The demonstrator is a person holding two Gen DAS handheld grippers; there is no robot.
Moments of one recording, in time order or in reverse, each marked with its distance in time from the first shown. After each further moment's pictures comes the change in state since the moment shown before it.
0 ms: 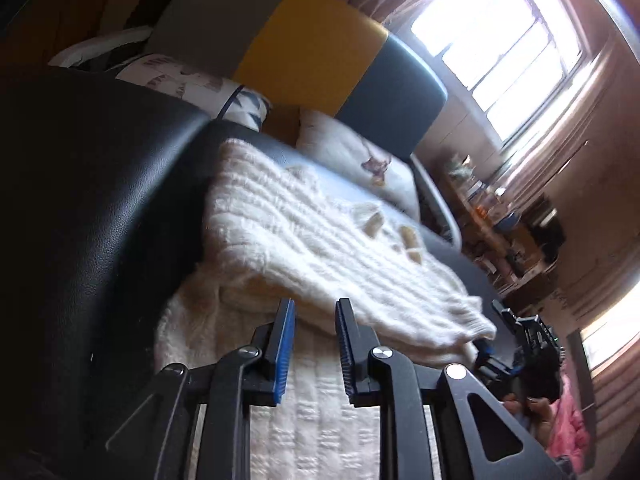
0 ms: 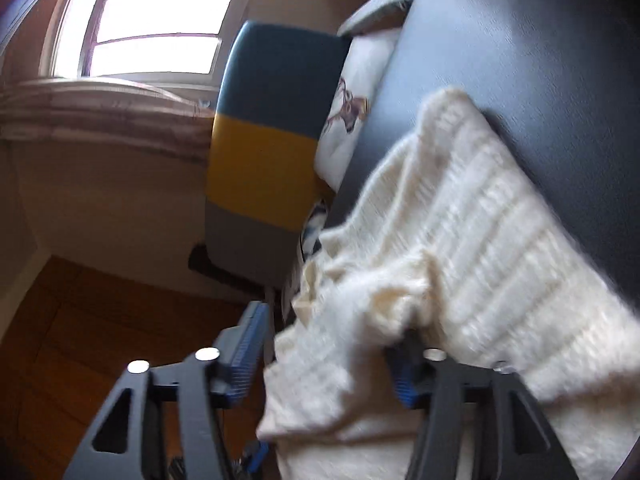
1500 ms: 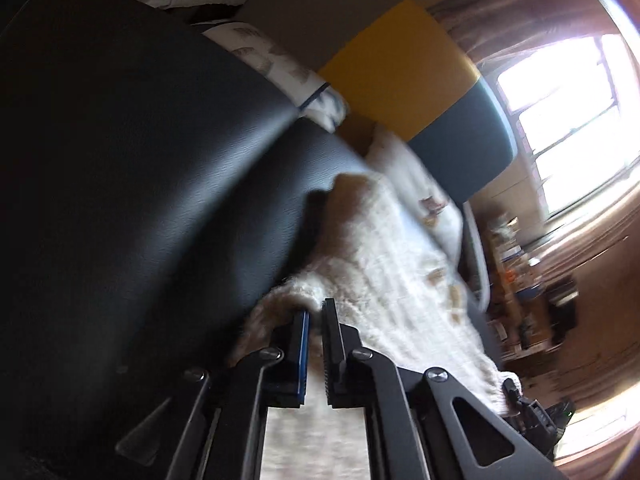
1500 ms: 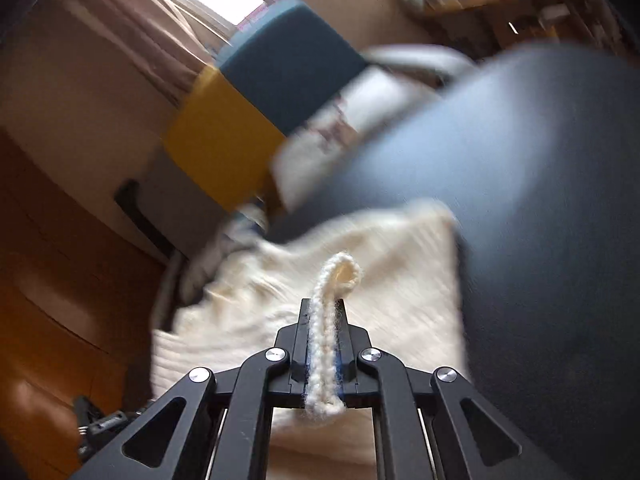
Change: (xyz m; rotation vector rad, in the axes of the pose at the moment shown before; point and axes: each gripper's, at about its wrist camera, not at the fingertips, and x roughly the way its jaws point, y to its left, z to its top) left arm 0.014 0.056 0.017 -0.277 0.013 0.129; right arm -0.014 0.031 0.056 -0.391 0.073 -0.349
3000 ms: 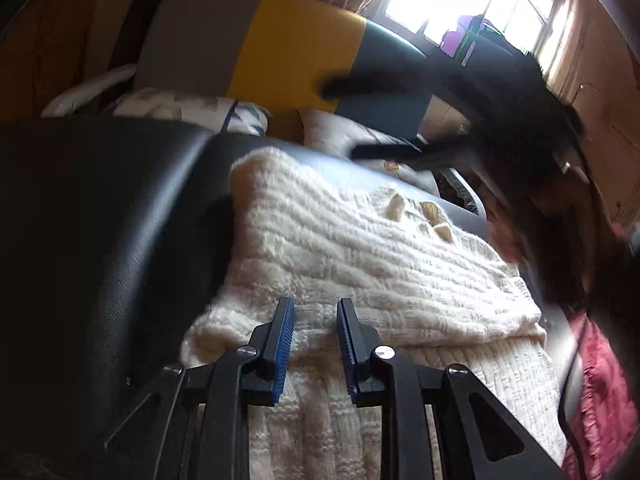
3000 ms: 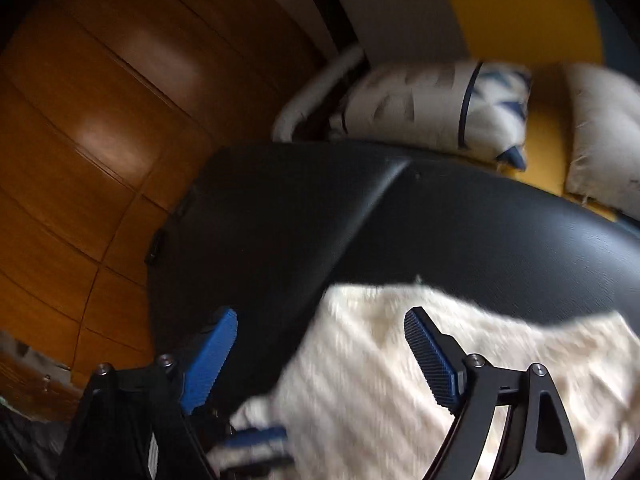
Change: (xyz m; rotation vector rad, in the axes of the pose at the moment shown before) left arm -0.002 -0.032 -0.029 0.486 -0.019 -0.027; right arm 0.221 0.311 -0.043 -0.684 0.725 0.376
